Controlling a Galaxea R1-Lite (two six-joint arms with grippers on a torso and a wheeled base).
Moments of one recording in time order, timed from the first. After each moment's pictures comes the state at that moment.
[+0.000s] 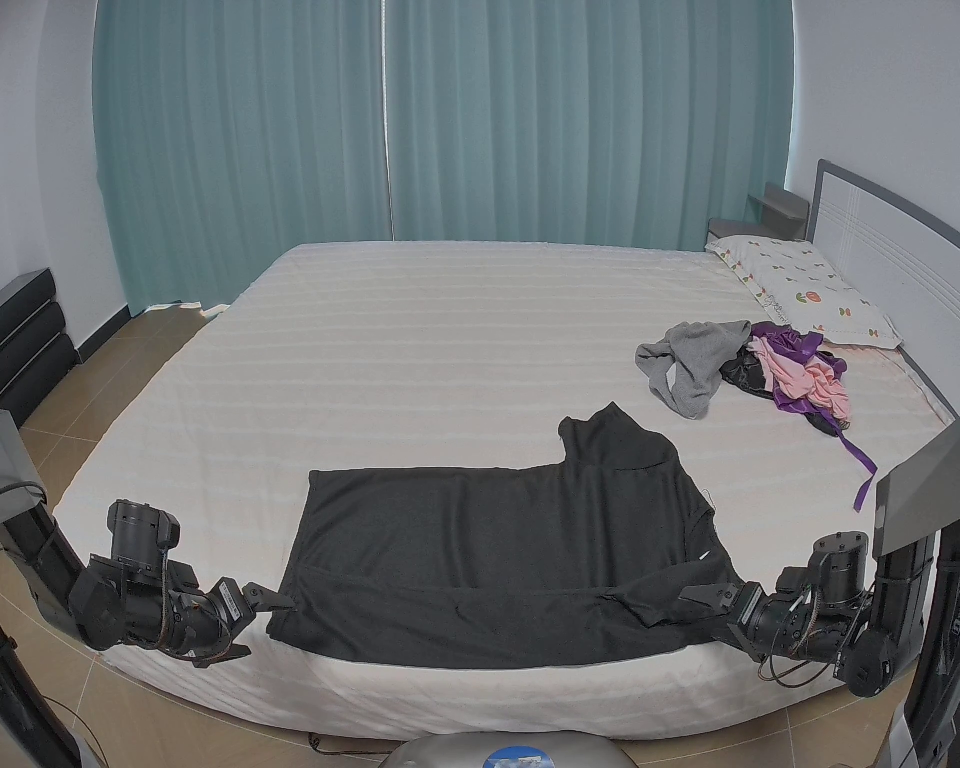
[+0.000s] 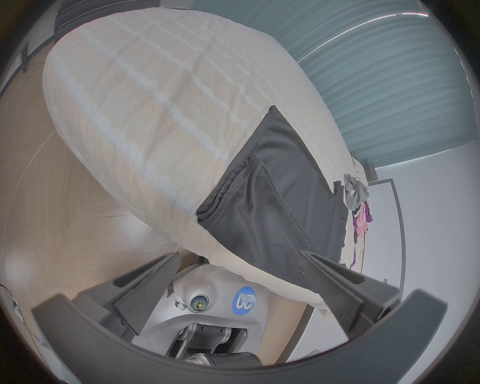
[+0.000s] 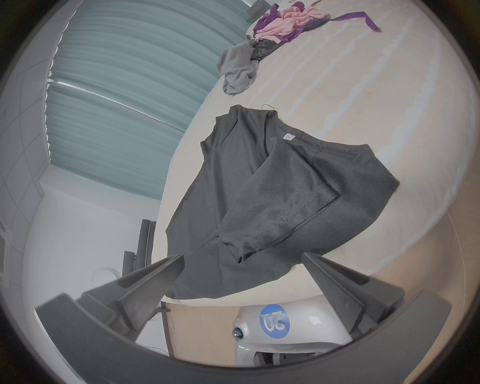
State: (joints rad) left arm -0.01 1.89 -0.33 -0.59 -0.37 -0.74; right arm 0.21 2.23 -0.04 -1.55 0.30 0.92
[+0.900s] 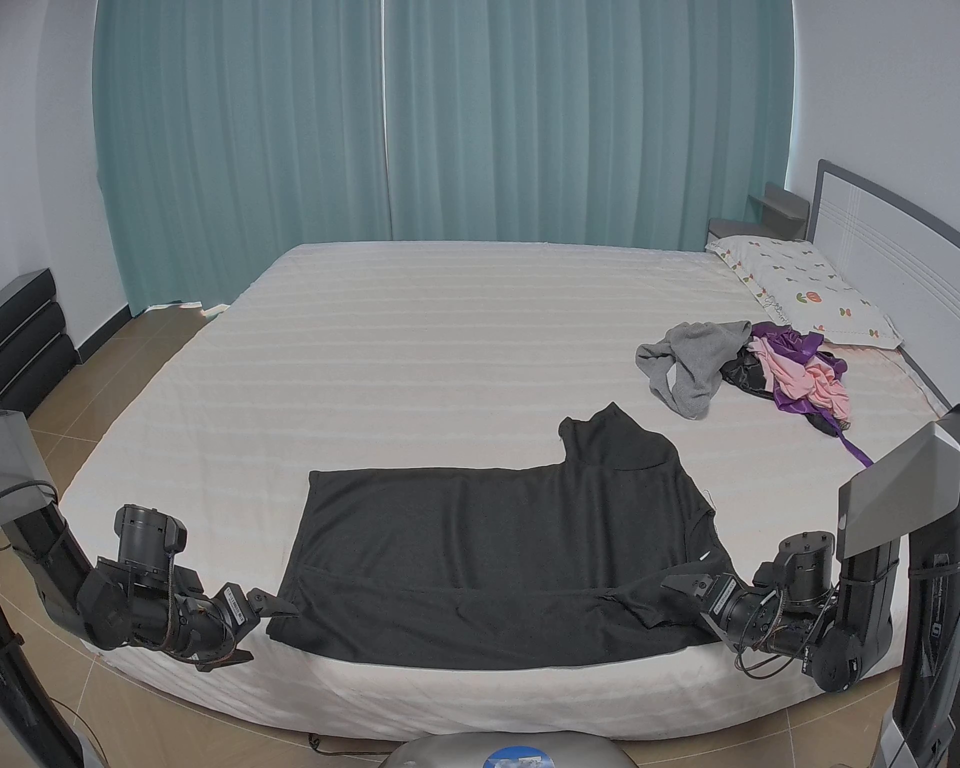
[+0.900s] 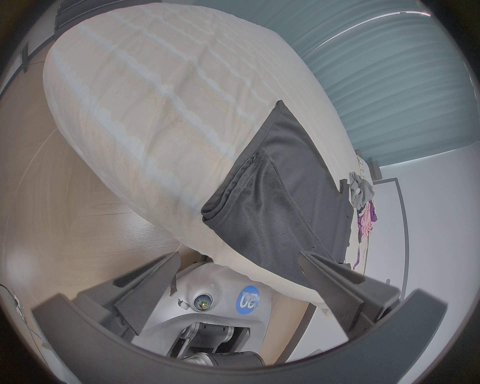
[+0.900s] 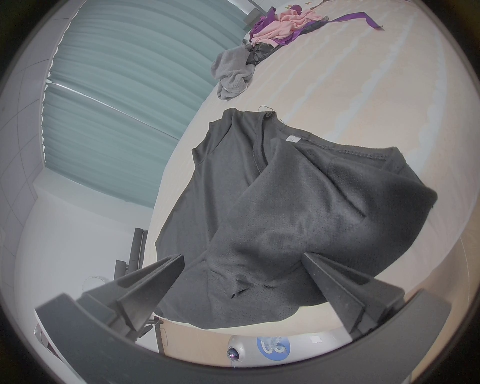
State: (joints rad) left arm -0.01 1.93 -0.33 -0.59 -0.37 -0.74; right arm 0.26 2.35 -0.17 -1.55 0.19 0.96
